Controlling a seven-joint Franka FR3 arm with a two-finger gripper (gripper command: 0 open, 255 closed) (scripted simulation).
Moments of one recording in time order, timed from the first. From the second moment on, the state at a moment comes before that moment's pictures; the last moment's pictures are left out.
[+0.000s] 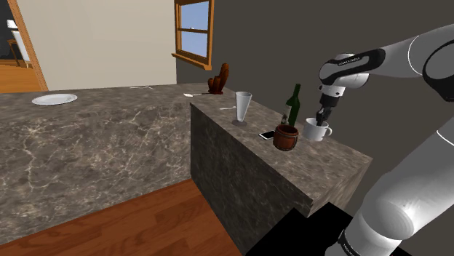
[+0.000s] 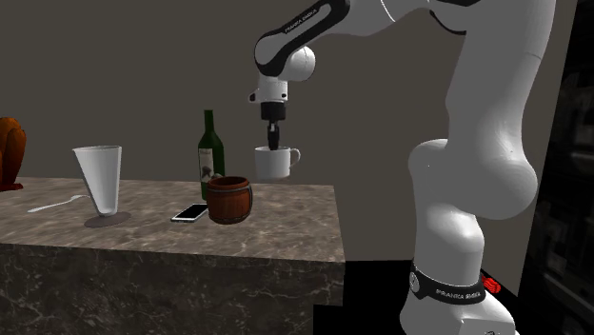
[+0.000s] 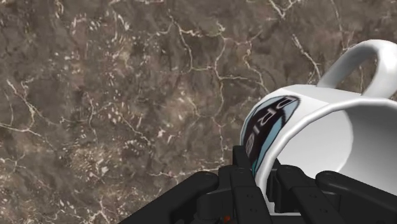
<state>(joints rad) -0.07 -0.21 -0.67 -2.14 -0.10 1.94 -0.71</state>
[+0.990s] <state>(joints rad) -0.05 -0.11 -0.67 -1.90 -0.03 1.77 -0.71</state>
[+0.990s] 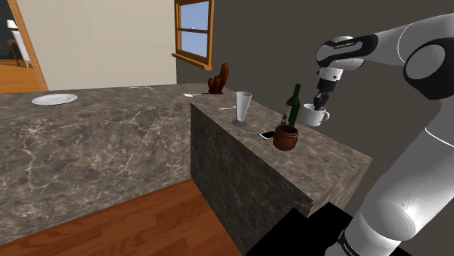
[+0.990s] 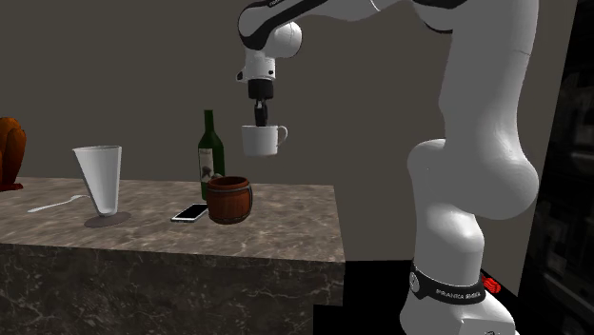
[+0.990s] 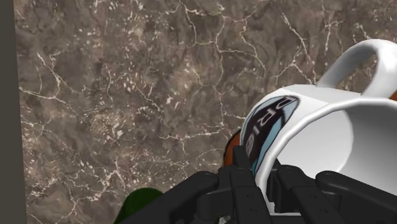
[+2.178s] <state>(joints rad) -0.06 0.23 -0.66 -1.68 0.19 1.82 -0.77</state>
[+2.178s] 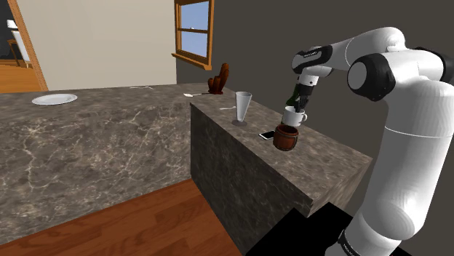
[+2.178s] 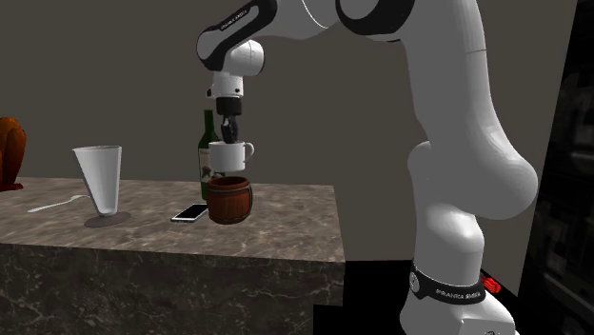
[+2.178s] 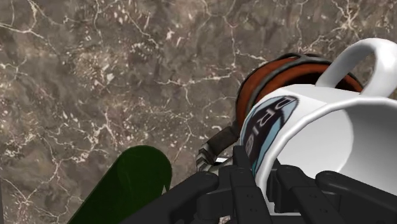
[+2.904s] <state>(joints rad) -0.06 0.24 -0.66 -1.73 0.20 1.88 -0.78</state>
